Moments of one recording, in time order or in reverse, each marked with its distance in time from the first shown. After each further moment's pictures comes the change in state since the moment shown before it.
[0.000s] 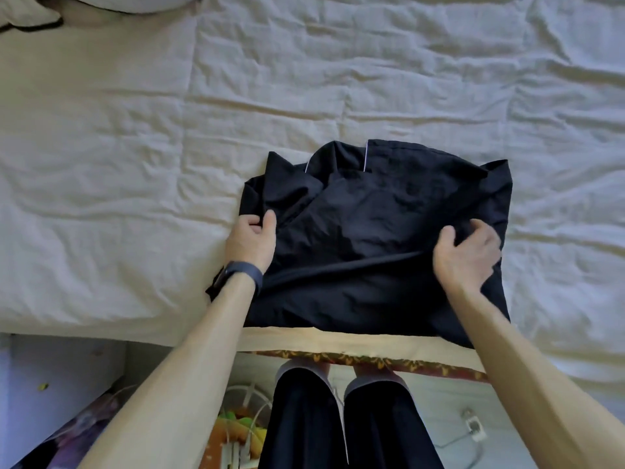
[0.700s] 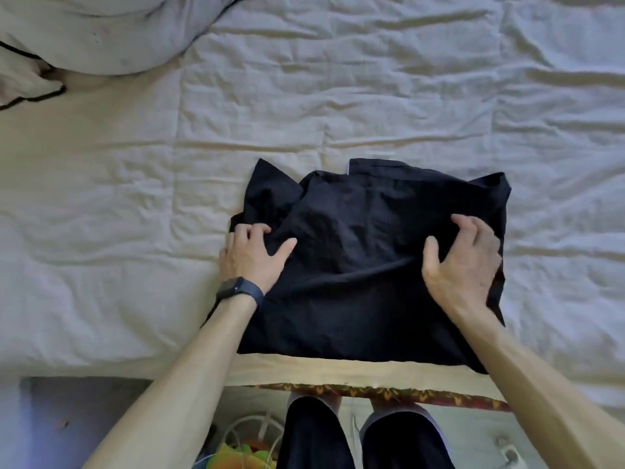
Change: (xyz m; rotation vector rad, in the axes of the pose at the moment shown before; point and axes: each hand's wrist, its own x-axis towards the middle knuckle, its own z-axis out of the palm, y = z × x) left_hand 0.015 0.031 0.018 0.530 0.199 0.400; right_hand 0.020 -0.001 -0.009 -0.032 0.020 -0.371
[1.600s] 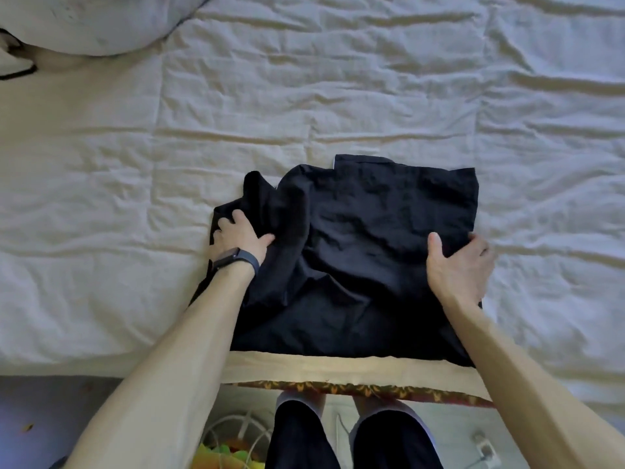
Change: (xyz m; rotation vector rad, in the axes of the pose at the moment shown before) left_hand 0.025 0.020 0.004 0.031 -0.302 -0.256; right_hand 0.012 0.028 0.004 0.004 -0.099 0.466
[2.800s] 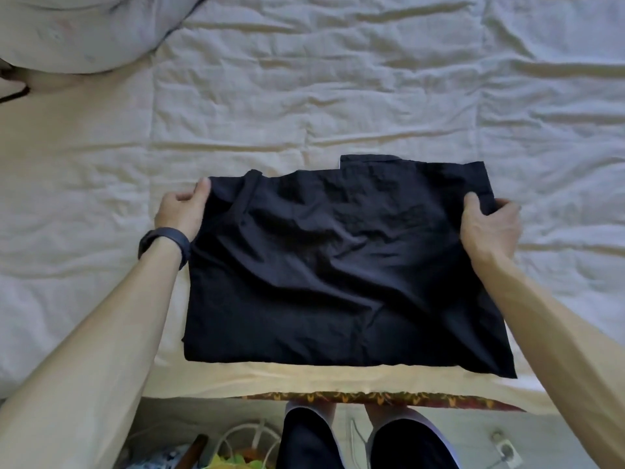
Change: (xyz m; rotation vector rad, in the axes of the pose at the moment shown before) left_hand 0.068 -0.044 -0.067 -0.616 0.098 -0.110; right_hand 0.071 -0.022 -0.013 0.260 0.080 0.090
